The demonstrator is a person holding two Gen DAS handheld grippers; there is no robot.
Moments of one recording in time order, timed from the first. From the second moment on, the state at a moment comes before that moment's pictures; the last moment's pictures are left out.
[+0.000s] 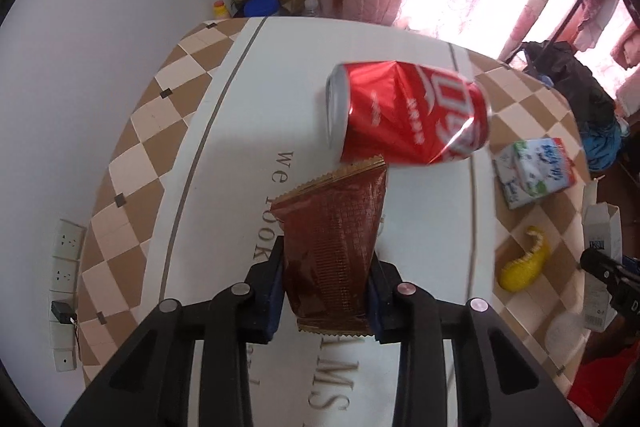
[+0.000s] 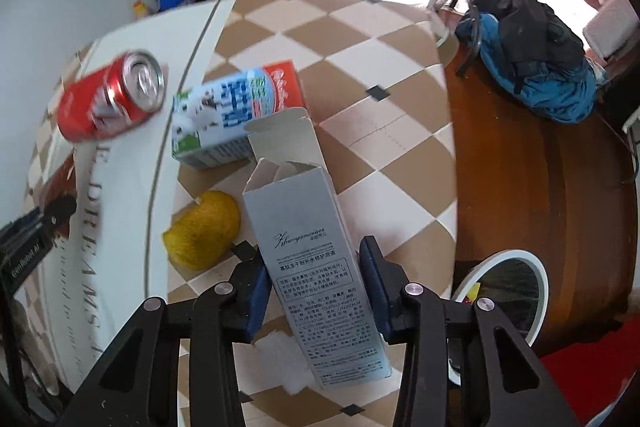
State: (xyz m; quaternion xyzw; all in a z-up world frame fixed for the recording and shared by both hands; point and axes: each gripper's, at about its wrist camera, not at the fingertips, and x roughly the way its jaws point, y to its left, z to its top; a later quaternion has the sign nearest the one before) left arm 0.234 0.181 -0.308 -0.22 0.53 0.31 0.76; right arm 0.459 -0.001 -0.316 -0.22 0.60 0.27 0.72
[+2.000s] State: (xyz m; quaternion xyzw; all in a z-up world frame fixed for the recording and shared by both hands) left arm 0.331 -0.150 -0.181 -0.10 0.49 0.03 0.86; right arm 0.397 -0.333 -0.159 0.03 0.51 0.19 0.84
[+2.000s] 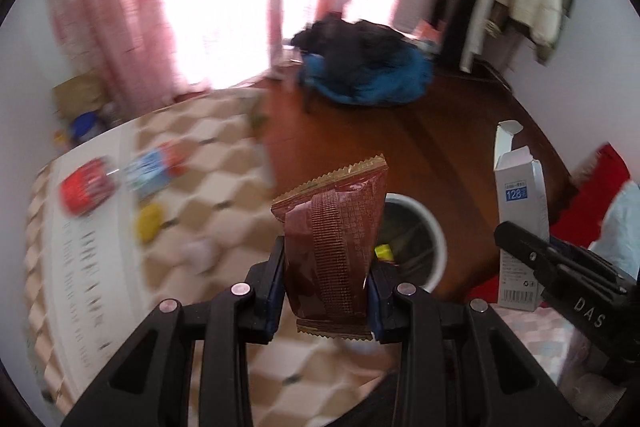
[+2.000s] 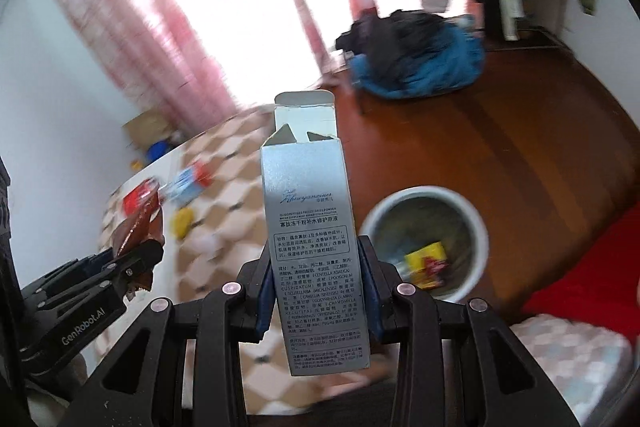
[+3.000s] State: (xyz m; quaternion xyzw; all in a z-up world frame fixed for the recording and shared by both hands) left arm 0.487 -0.218 -0.375 -0.14 0.67 -0.01 0.73; right arm 0.556 -0.478 -0.442 0.10 0.70 0.08 0.71
